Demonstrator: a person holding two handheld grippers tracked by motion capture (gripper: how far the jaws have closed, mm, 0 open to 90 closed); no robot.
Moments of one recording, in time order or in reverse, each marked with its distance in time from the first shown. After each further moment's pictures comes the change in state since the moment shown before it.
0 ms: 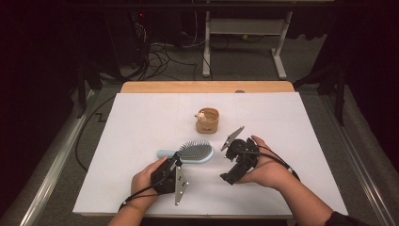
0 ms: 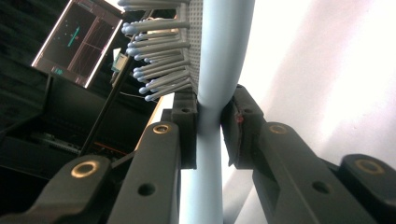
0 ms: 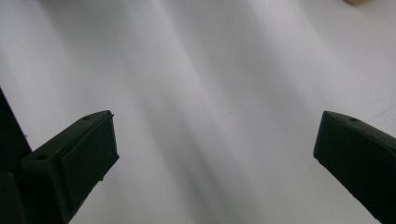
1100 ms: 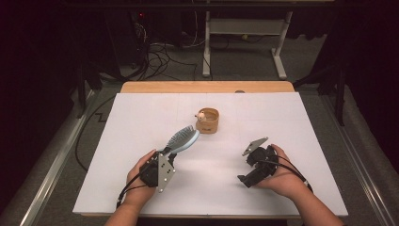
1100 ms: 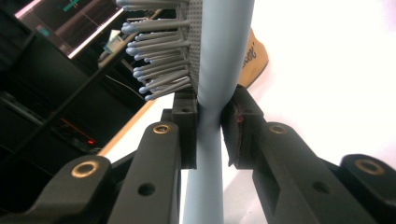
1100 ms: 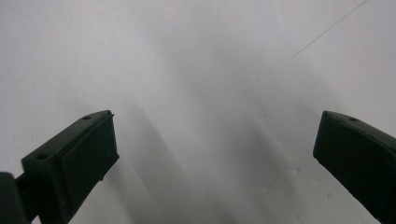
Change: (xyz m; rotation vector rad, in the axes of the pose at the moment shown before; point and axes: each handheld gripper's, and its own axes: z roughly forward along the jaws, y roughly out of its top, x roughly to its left) left arm 0.038 -0.009 -0.009 -0.052 -0.057 -0.333; right arm -0.026 -0.067 0.022 -0.065 -0.100 0.117
